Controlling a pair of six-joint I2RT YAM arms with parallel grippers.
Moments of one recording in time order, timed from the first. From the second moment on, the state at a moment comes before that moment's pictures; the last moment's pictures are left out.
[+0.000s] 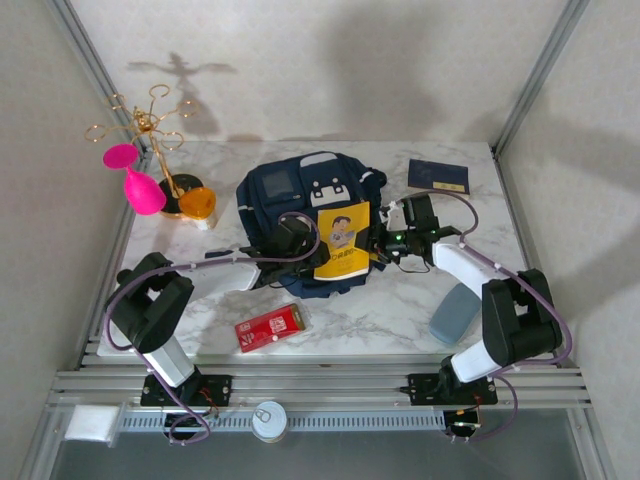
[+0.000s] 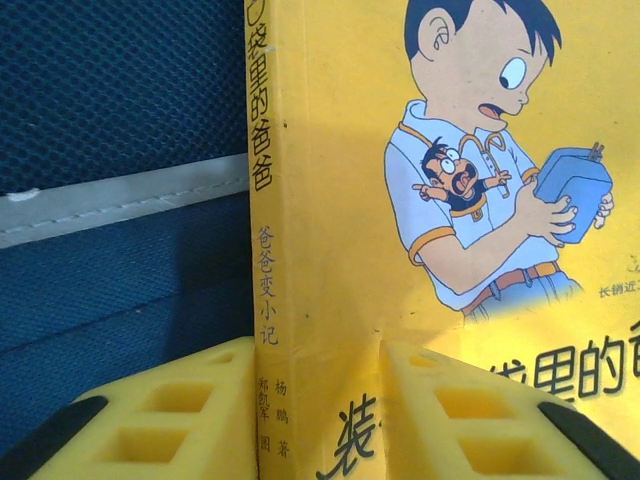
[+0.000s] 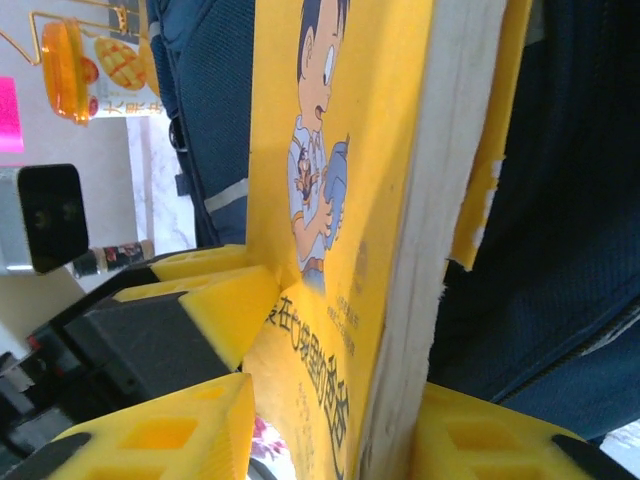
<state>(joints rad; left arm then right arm) -0.70 1.67 0.90 0.04 0.06 -0.89 0.33 1.51 0.89 -0.28 -0.71 0.65</state>
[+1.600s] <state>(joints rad) -0.85 1.94 1.43 -0.52 -0.14 -0.18 -0.21 1.17 0.80 -0.49 -0.71 0.56</state>
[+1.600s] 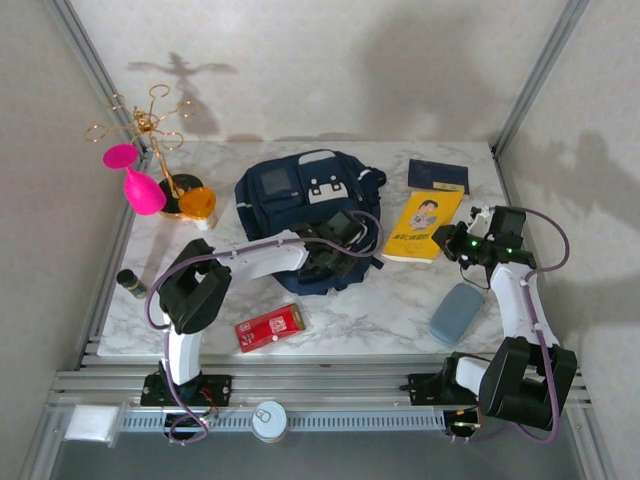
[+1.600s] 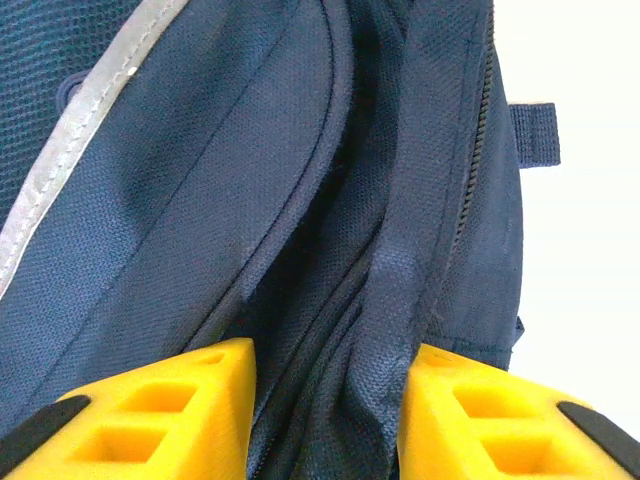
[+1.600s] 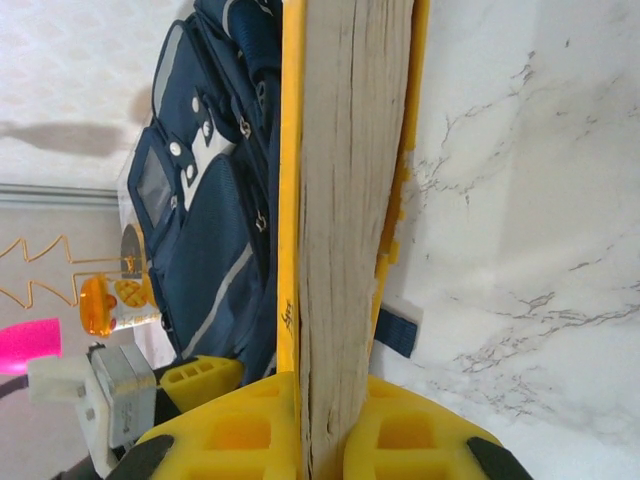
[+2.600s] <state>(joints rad) -0.79 1.67 1.59 -0.53 -0.24 -0.18 0.05 1.13 0.76 -0.42 -0.84 0.69</state>
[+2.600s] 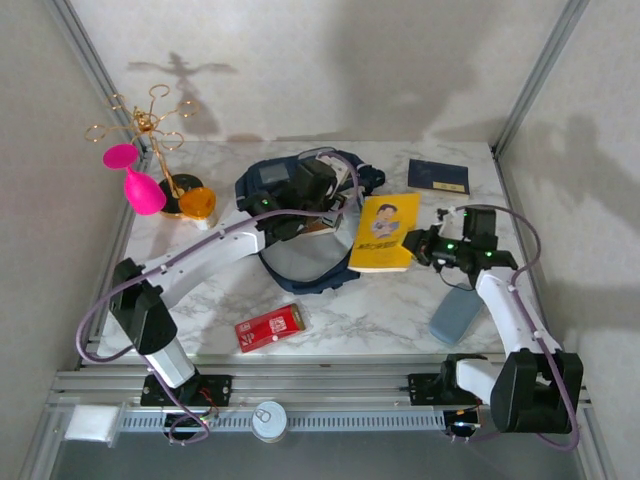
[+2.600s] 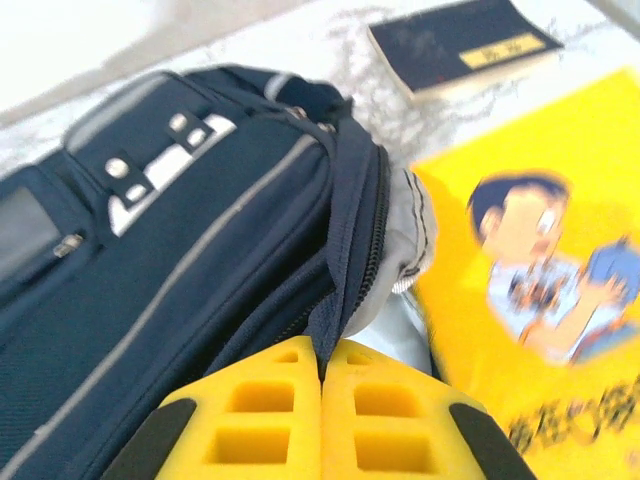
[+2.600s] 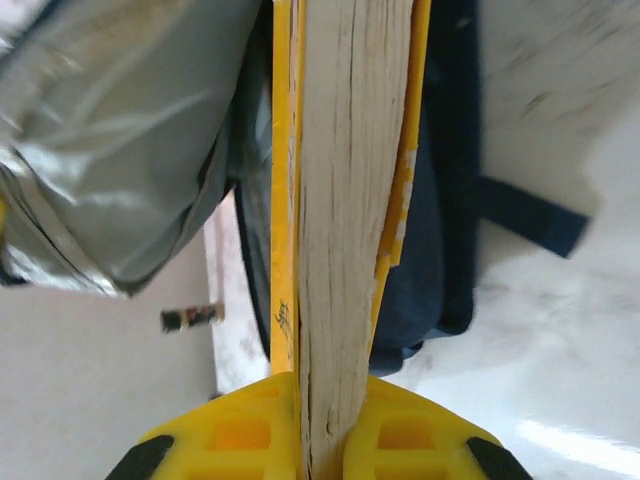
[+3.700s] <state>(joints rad) -0.79 1.68 1.61 -0.50 -0.28 -0.25 0.41 1.52 1.04 -0.39 -0.38 0.58</state>
